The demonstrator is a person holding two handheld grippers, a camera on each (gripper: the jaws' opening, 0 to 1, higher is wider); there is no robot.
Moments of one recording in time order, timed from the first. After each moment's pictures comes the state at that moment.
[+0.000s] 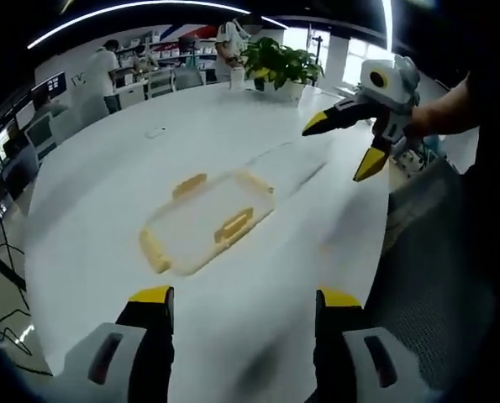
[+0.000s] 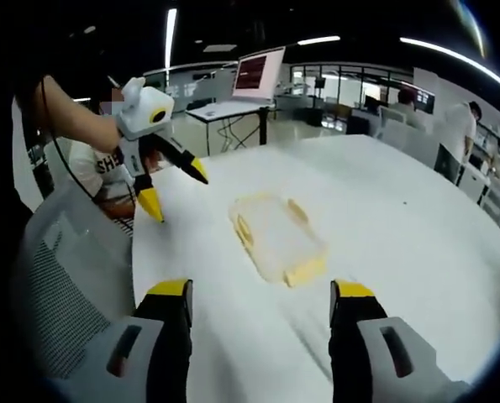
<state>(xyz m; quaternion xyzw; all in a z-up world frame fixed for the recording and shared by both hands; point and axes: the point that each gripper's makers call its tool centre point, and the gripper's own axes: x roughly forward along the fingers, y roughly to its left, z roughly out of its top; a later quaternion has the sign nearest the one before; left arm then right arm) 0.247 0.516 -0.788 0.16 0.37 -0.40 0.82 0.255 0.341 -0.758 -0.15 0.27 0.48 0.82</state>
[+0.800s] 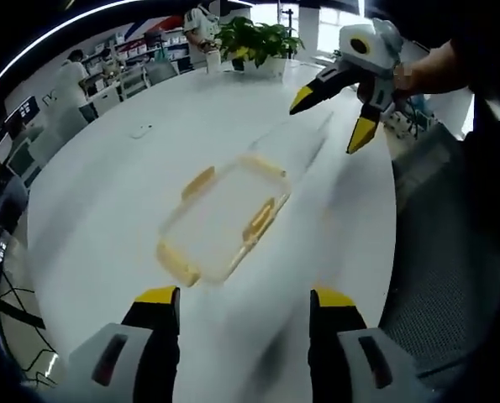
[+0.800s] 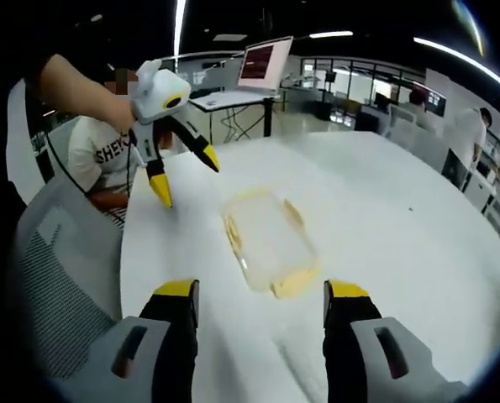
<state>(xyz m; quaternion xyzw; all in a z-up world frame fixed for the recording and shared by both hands) 0.284 0.524 -0.790 0.24 0.38 -0.43 0.78 0.283 0.351 -0.761 -0.18 0.28 0.49 0.81</state>
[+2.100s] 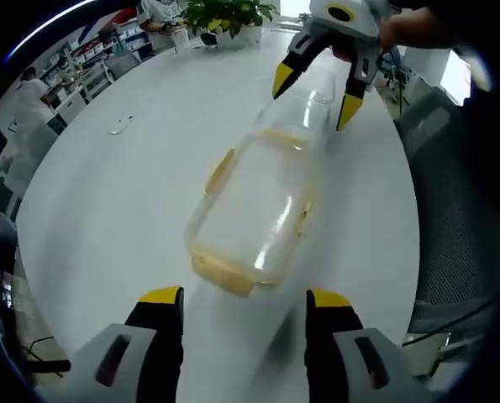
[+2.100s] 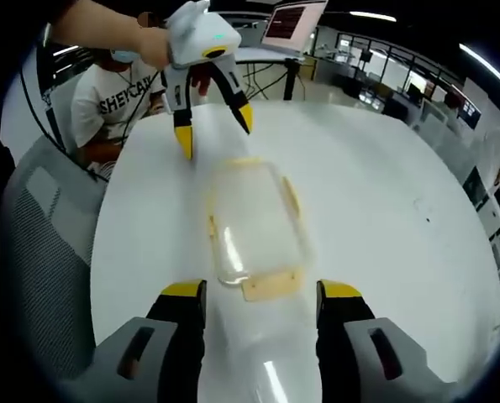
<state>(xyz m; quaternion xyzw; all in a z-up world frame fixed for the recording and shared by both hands) 0.340 0.542 -0.811 0.34 0.41 -0.47 0.70 0.320 0.362 -0.797 -0.29 0.34 0.52 0.73</state>
